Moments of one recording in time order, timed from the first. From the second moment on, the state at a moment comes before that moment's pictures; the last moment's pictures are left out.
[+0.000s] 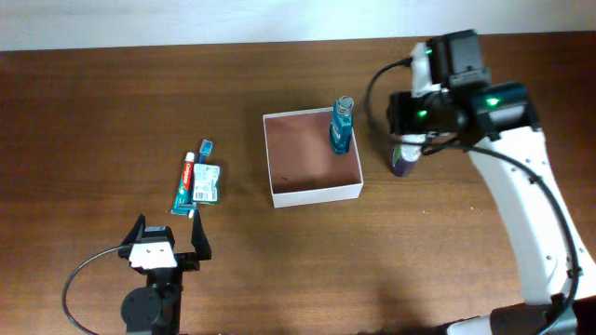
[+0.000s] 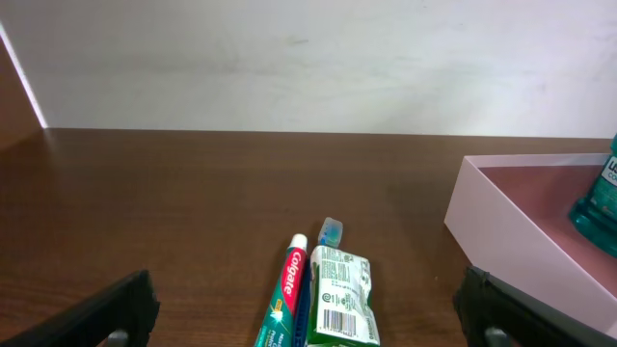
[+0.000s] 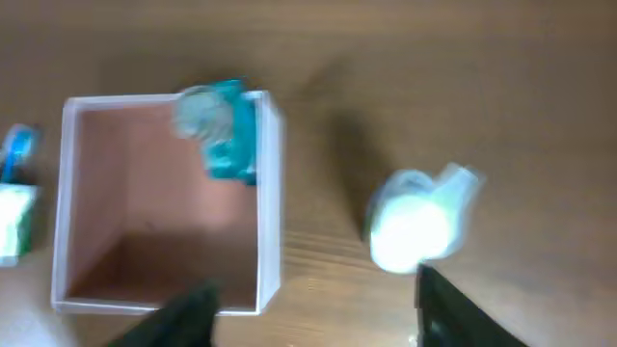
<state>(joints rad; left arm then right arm) 0.01 0.01 0.02 -0.09 -0.03 -0.02 0.16 1.60 1.70 -1.11 -0.03 0.17</state>
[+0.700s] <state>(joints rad) 0.01 0.01 0.02 -0.09 -0.03 -0.02 0.03 1.77 1.70 -1.13 -0.02 0.31</state>
